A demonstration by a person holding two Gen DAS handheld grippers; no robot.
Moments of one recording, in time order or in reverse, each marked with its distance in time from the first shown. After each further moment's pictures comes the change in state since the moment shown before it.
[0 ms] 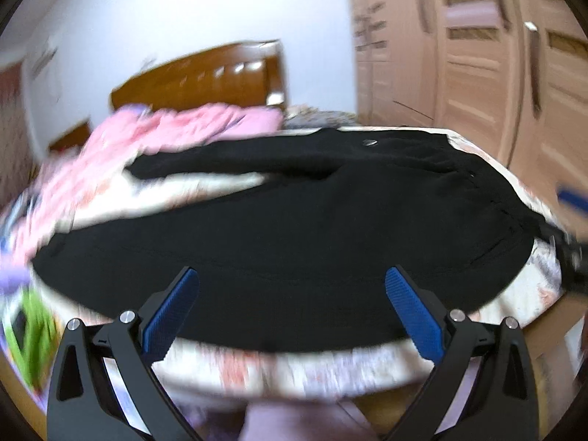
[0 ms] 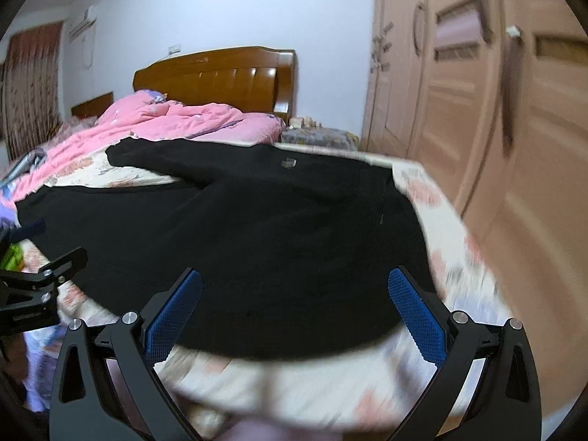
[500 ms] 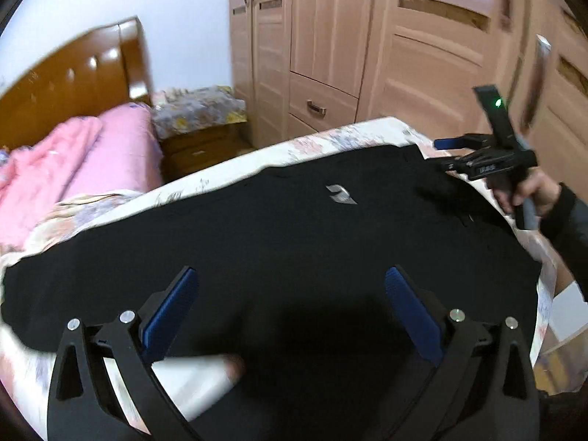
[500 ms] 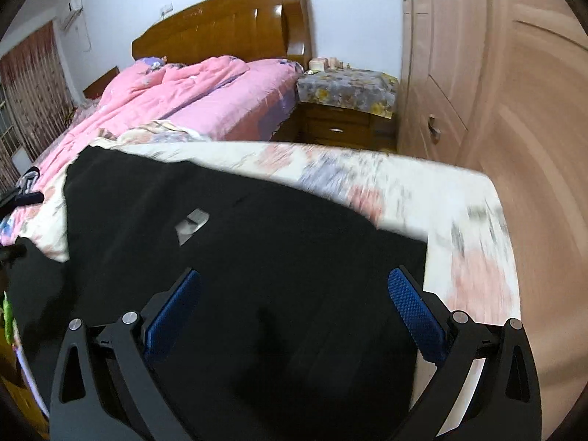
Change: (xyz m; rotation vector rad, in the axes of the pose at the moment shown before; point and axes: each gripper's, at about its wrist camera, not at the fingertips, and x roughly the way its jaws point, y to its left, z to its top) left arm 0.247 0.070 0.207 0.223 0.188 -0.515; right arm 0.304 -0.136 0.157 0.042 0.300 0.233
